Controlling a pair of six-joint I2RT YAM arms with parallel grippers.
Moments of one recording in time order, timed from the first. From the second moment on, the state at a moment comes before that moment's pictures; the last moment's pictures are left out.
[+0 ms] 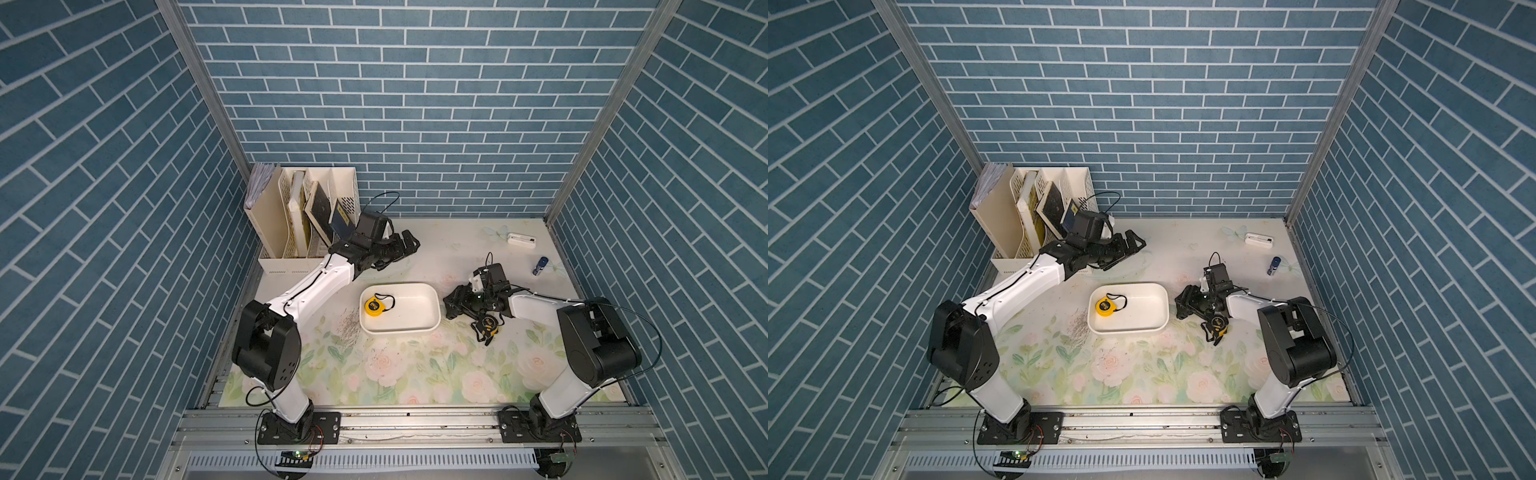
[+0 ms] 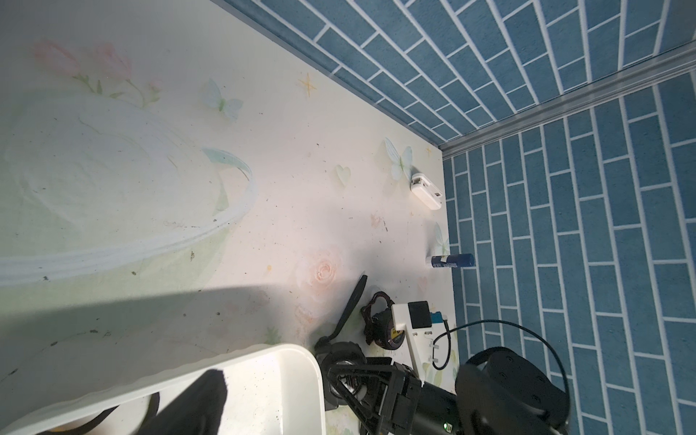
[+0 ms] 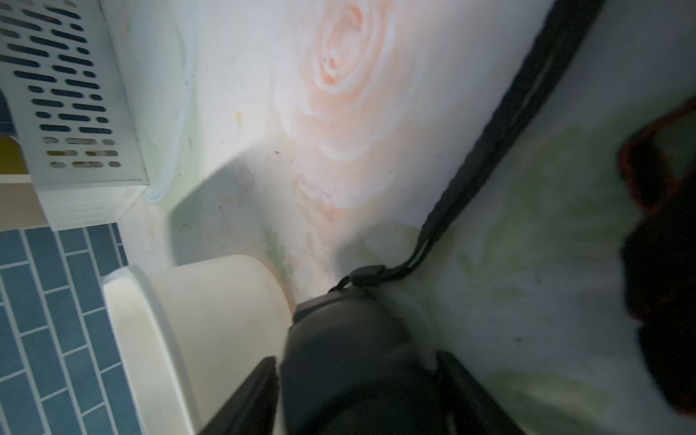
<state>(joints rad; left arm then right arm) -0.50 1.69 1.43 -0.39 0.27 -0.82 0.38 1.66 0.81 -0.12 -0.43 0.74</state>
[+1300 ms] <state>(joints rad) -0.60 1.65 1.27 -0.72 0.00 -0.66 0.37 1.36 0.94 -0.26 -0.25 0.63</state>
